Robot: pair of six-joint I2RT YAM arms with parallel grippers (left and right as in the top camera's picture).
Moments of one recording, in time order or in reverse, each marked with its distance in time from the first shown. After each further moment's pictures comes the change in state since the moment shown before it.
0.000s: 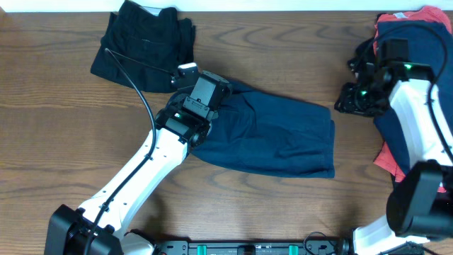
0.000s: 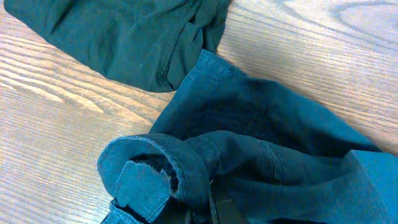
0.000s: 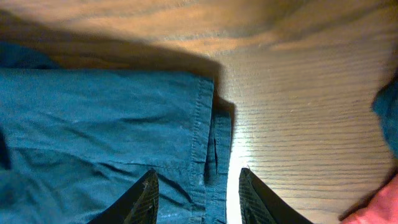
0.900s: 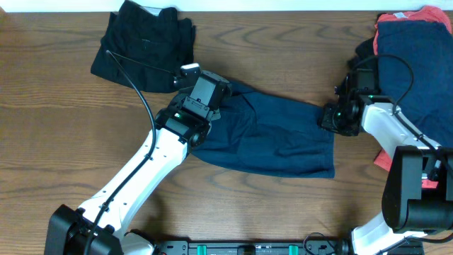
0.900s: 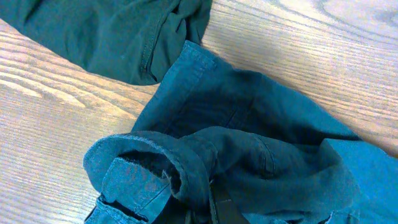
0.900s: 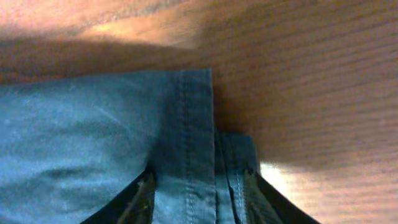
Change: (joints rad) left arm 0.000 0.000 0.000 0.006 0.064 0.000; right arm 0.074 0.029 -0.365 0.468 0.045 0.215
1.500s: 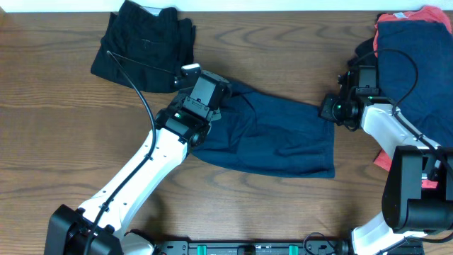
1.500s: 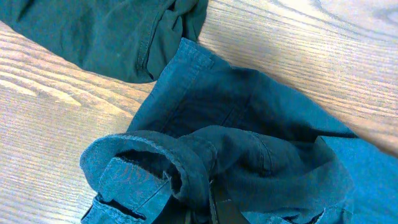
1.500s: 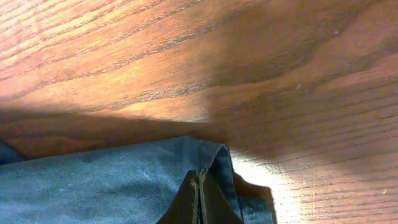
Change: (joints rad) left arm 0.000 0.000 0.000 0.000 0.011 0.000; right arm 0.000 0.000 -0.006 0.165 -0.007 0.054
